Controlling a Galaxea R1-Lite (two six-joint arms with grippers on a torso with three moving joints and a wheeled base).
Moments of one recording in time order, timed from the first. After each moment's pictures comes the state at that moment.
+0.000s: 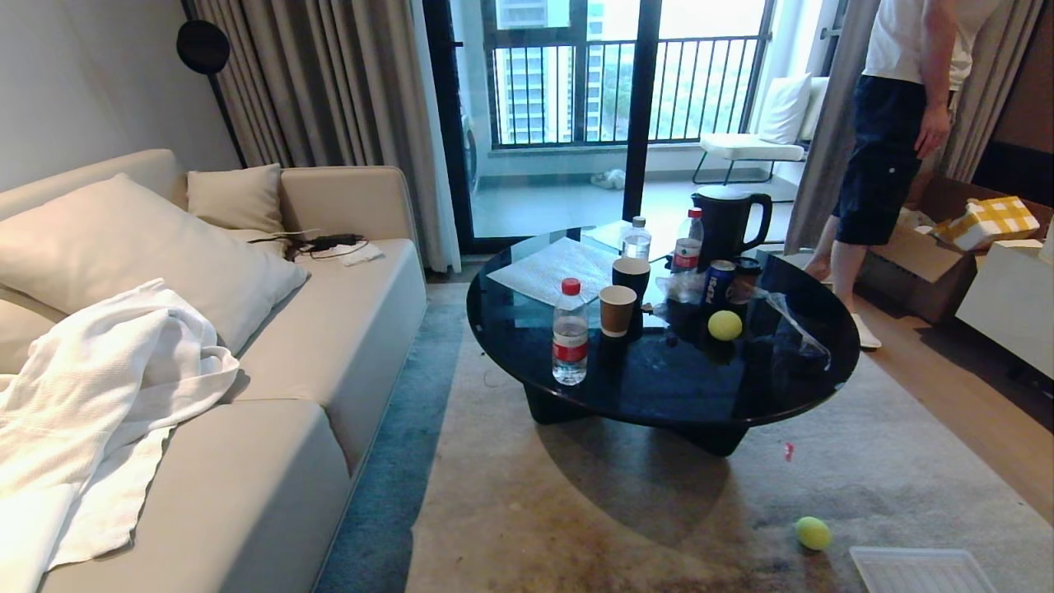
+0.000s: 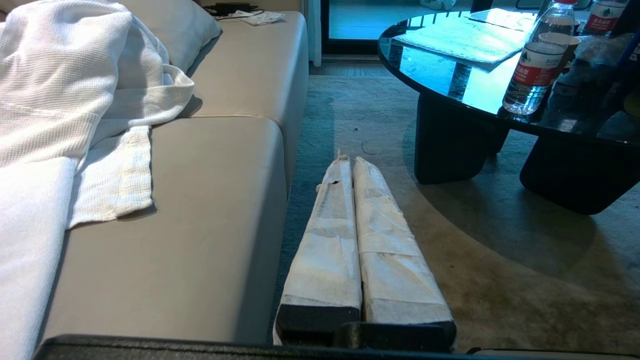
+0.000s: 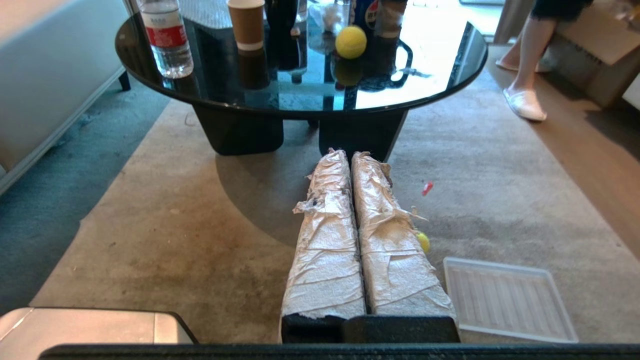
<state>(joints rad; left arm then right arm) 0.00 0.00 -0.01 0.04 0.00 0.00 0.00 0.00 -0.05 0.13 0.02 -0.08</state>
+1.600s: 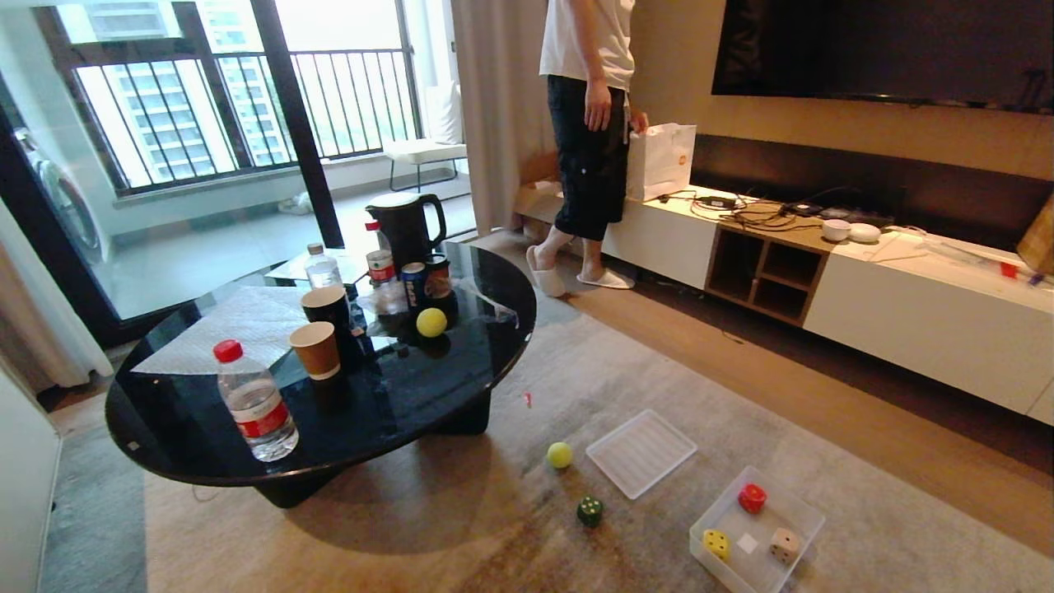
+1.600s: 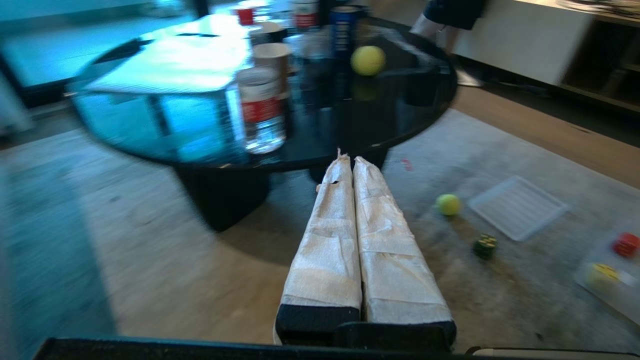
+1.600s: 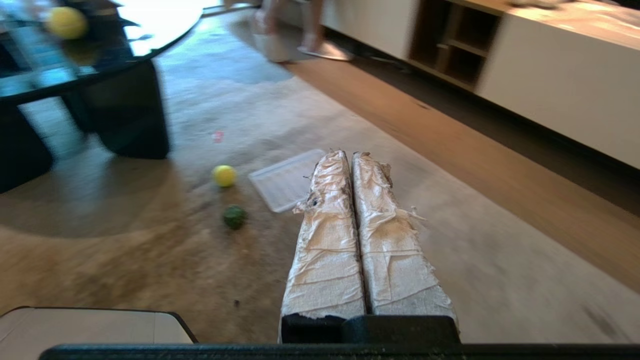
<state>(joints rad) 0.00 0.00 -0.01 0.04 0.00 0.01 0.00 0.00 -0.05 0.13 0.02 -0.08</state>
